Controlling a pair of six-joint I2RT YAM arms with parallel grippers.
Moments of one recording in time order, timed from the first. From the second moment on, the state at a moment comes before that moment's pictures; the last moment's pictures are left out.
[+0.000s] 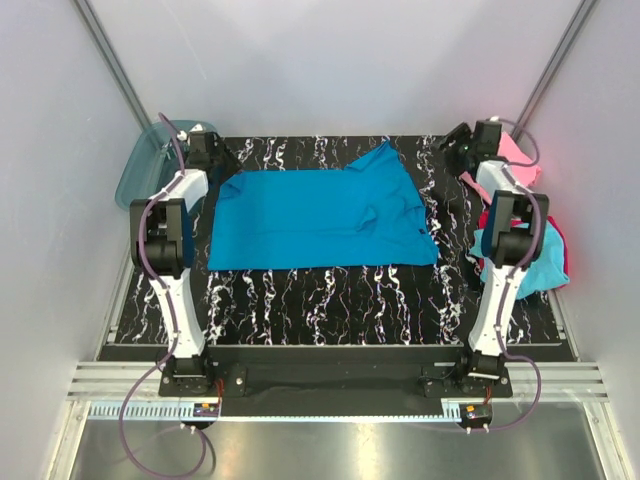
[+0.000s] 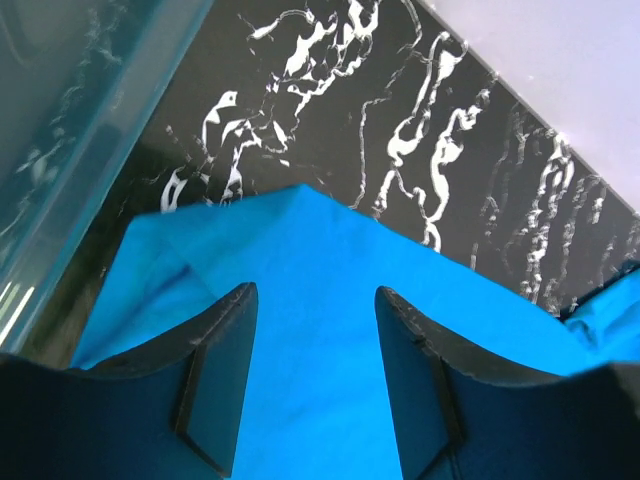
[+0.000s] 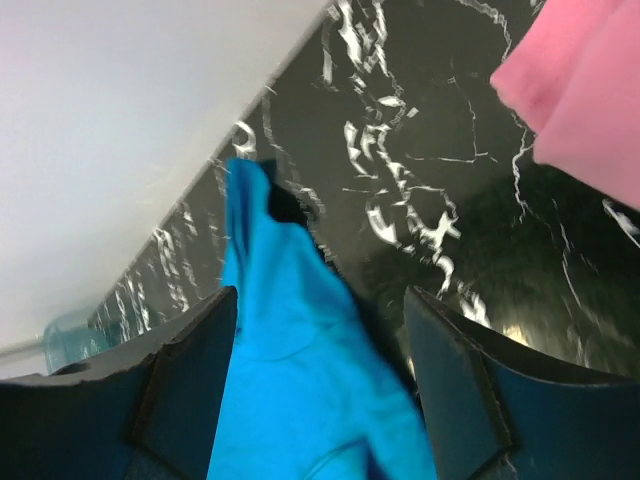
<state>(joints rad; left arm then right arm) 0.01 2.10 1.58 -0.12 0.06 -0.65 -0.11 2.23 1.77 -0.07 -0.25 0.82</state>
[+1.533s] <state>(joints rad) 0.06 2.37 2.03 -0.66 0.06 -0.45 0.08 2.71 2.33 -0.23 -0.59 0.86</state>
